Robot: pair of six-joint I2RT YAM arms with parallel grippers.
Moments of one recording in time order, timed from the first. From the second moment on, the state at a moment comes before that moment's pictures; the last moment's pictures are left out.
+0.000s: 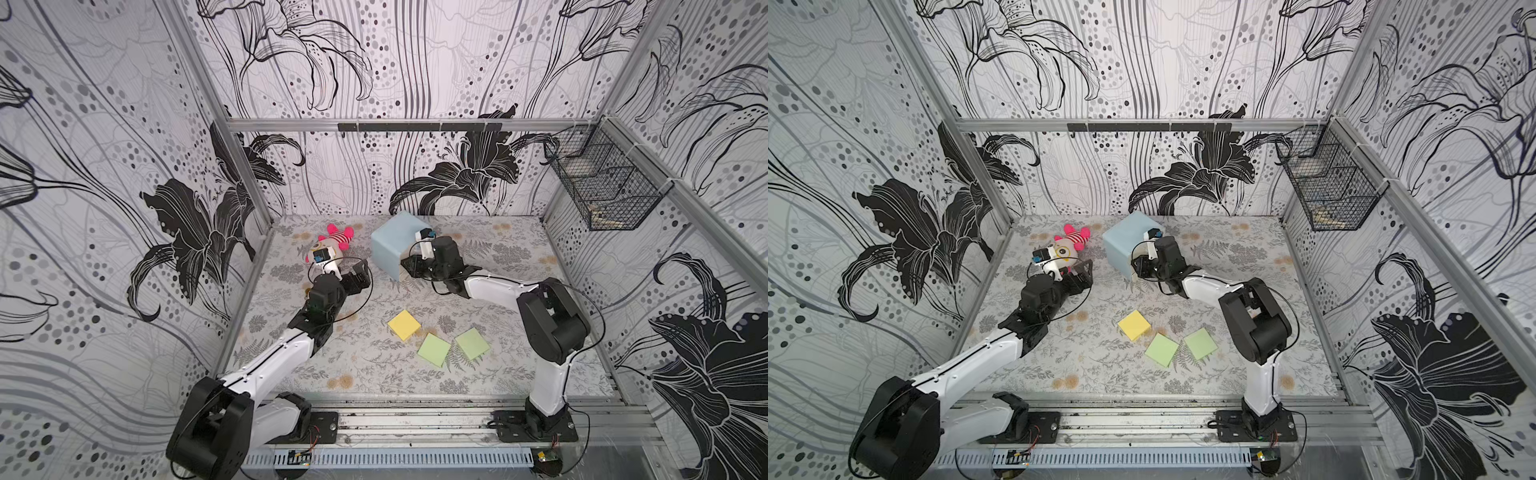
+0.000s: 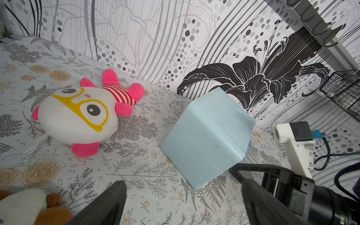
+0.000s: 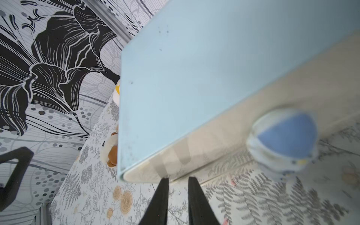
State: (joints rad) left arm -0.39 1.17 0.58 0.34 -0.21 -0.58; right arm 0.57 1.93 1.26 0.20 -0.27 0.50
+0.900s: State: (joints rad) left arm -0.39 1.32 0.72 0.30 -0.18 -0.66; right arm 0.60 1.76 1.08 0.23 -0.14 0.45
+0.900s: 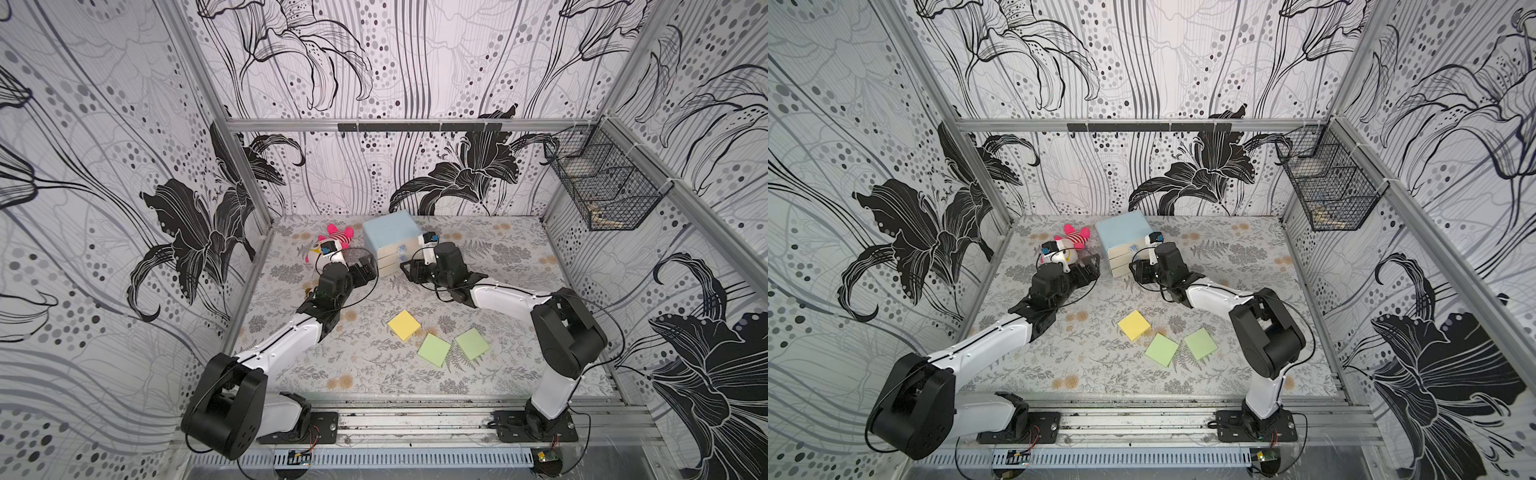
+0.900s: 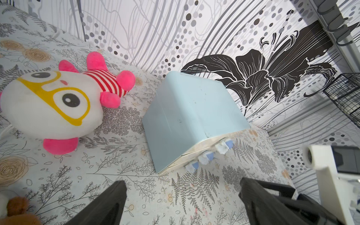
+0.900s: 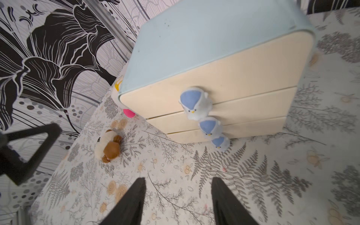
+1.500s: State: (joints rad) left arm -0.39 1.73 1.27 -0.06 -0.26 -0.73; right arm 0.47 1.93 1.06 0.53 -0.34 0.63
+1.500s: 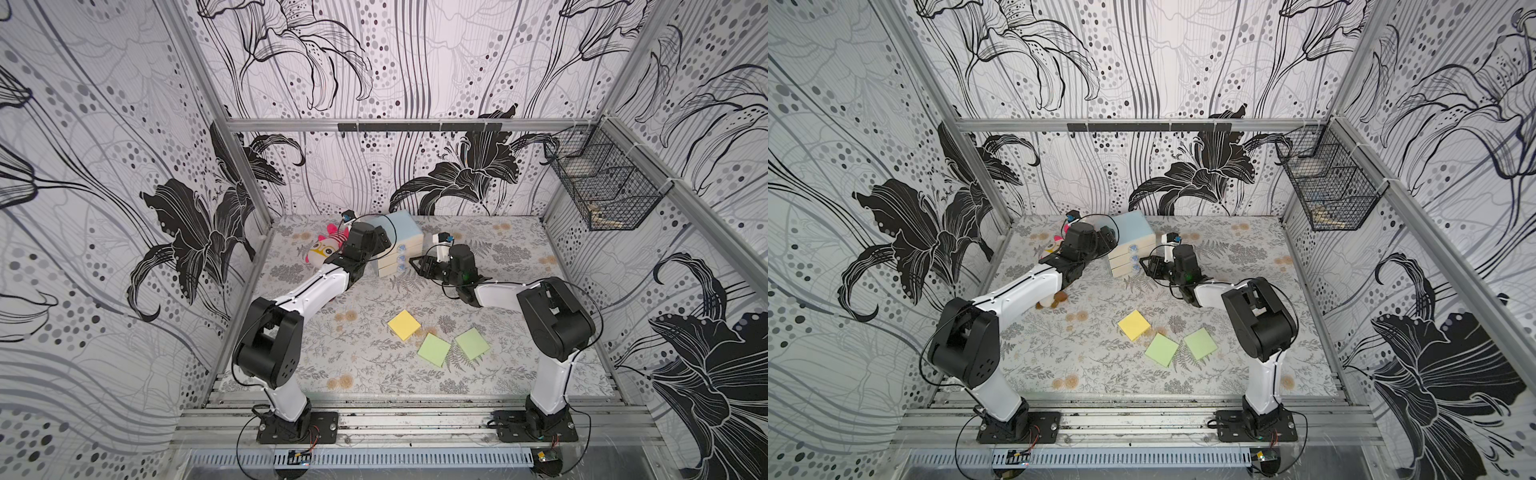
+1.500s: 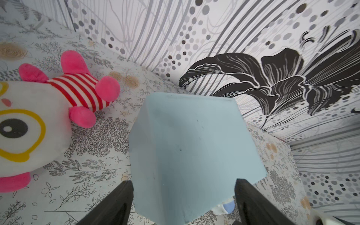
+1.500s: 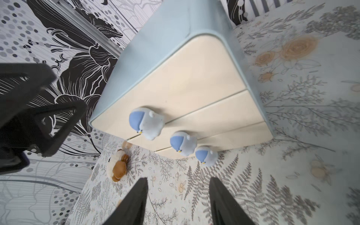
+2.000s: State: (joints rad) left arm -0.38 1.82 1.34 -0.12 -0.24 -0.77; right arm 0.50 2.09 1.24 0.52 -0.38 0.67
